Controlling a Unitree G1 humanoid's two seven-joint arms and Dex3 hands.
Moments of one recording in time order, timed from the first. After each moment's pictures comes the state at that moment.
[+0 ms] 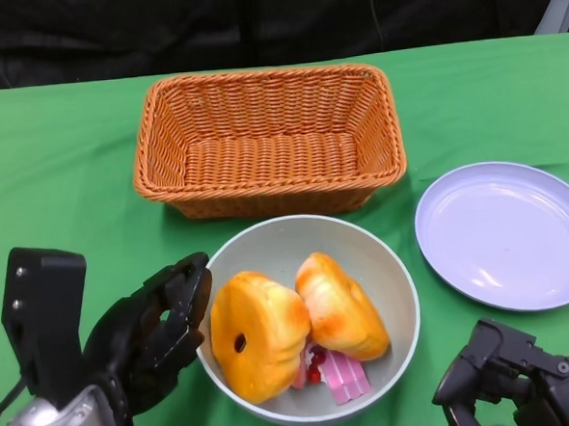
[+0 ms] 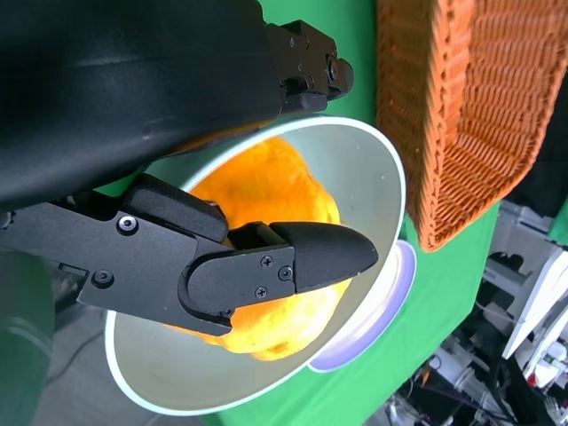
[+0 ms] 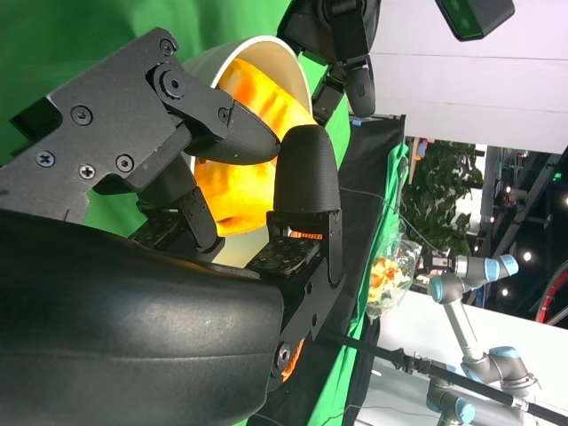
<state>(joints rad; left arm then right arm) -0.07 0.07 0.08 -0.12 -0.36 0.67 -0.28 0.40 -0.06 0.13 -0.18 0.06 -0.49 0.23</state>
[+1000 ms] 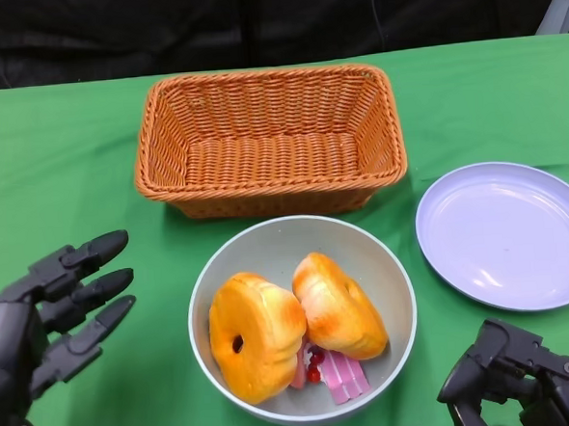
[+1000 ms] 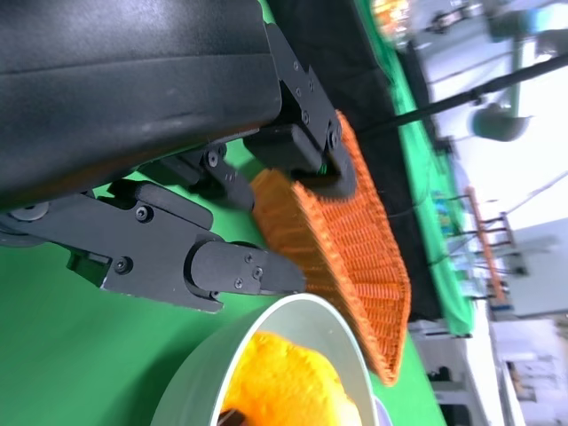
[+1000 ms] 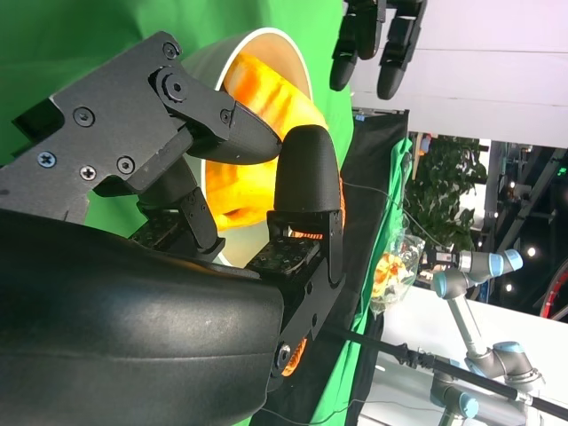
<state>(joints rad) -0.04 0.18 0.19 0.32 -0.16 -0.45 -0.29 0.41 -0.06 0.12 -0.17 0.07 -0.49 0.23</state>
